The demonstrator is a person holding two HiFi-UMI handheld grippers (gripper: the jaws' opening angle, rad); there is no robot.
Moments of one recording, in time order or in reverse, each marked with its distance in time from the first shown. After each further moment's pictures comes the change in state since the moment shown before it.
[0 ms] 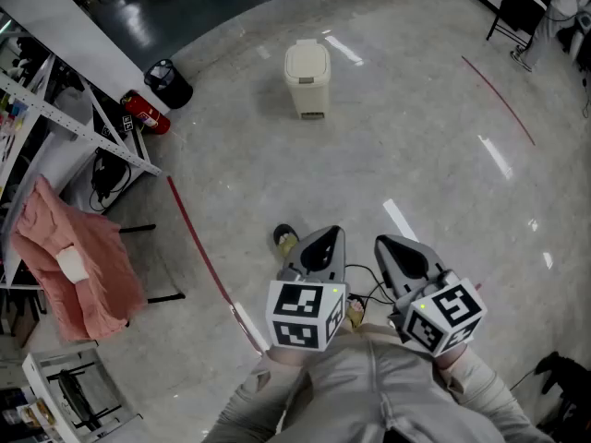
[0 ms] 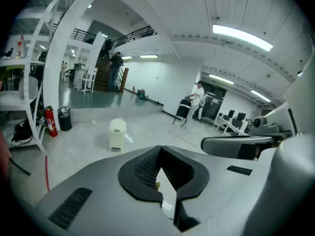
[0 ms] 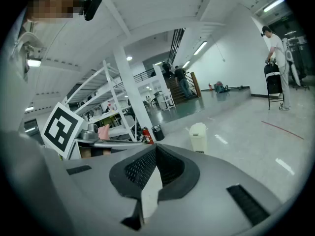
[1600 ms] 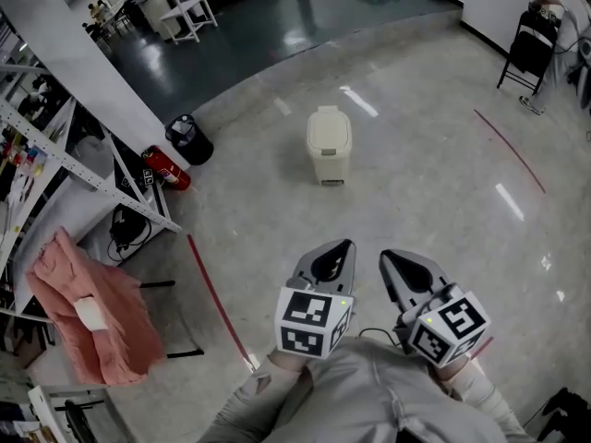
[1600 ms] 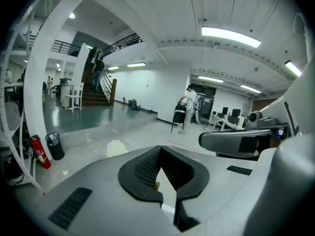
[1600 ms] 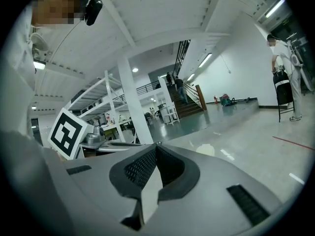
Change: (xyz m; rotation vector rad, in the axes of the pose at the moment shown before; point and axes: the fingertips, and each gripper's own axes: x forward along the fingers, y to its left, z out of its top) left arm 0.064 0.074 0.137 0.155 -0.063 -0.091; right arm 0.102 -0.023 0.128 -0.030 -0.150 0.010
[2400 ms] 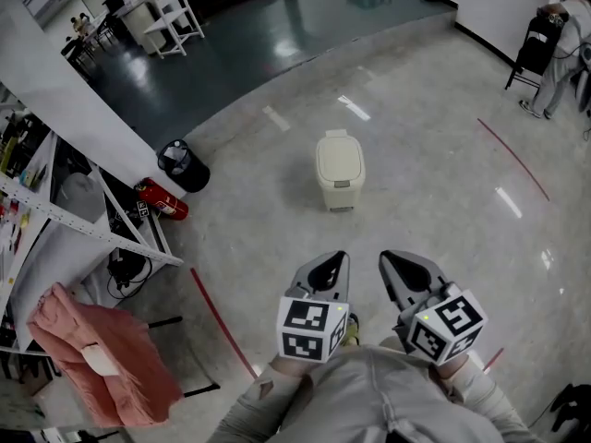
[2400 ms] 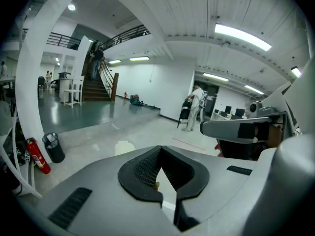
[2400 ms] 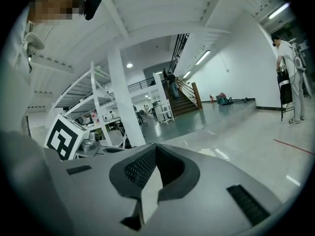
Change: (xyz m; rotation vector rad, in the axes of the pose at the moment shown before) left arm 0.083 0.159 0.034 -0.019 0.056 -0.012; right arm 0.174 -0.049 0.042 -0.005 0.034 -0.071
